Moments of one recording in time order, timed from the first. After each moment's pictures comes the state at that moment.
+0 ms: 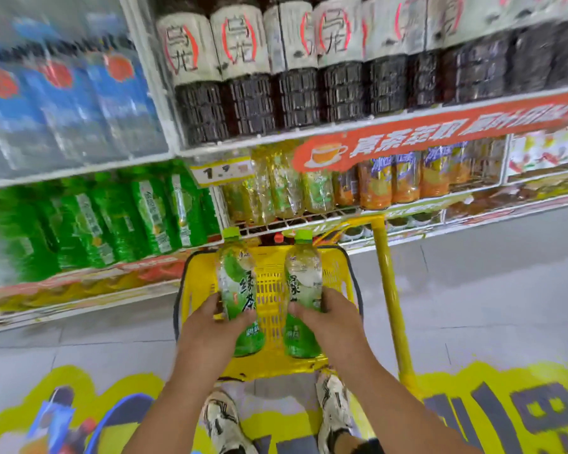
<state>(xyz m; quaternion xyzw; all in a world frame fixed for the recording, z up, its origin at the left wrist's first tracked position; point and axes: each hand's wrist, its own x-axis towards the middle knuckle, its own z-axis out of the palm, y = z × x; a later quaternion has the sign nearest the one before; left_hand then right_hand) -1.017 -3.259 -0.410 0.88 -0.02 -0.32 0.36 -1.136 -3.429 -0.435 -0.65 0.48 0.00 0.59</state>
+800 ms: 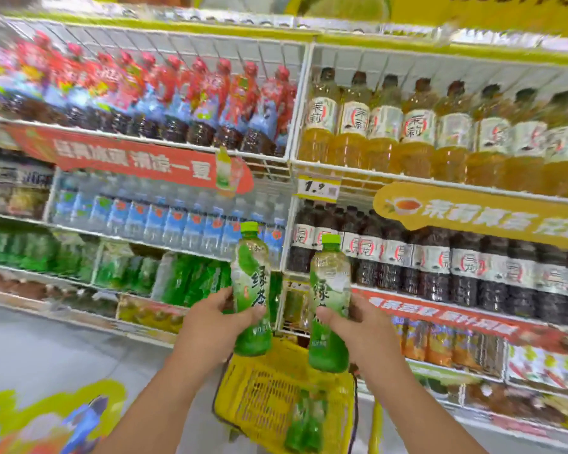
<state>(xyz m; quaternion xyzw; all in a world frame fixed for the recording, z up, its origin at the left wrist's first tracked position) -1.088 -3.207 -0.070 0.85 0.00 -0.09 0.53 -1.159 -3.440 -0.083 -0.75 0.22 -0.08 0.61</state>
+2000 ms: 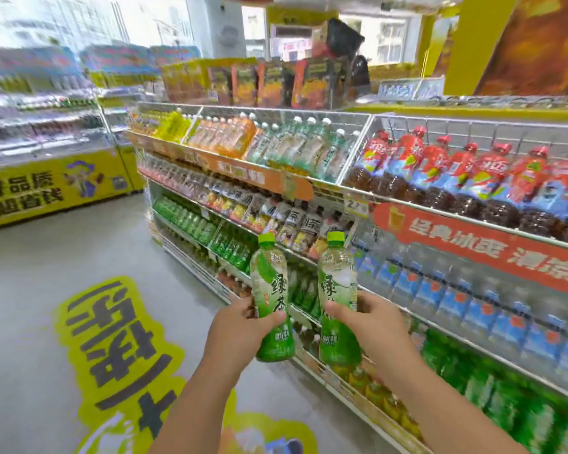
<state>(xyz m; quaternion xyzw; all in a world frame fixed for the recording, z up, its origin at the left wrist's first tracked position) -1.018 -2.613 0.006 0.78 0.19 0.10 0.59 -0.959 -2.831 0.010 -0.74 -0.03 0.06 0.66</state>
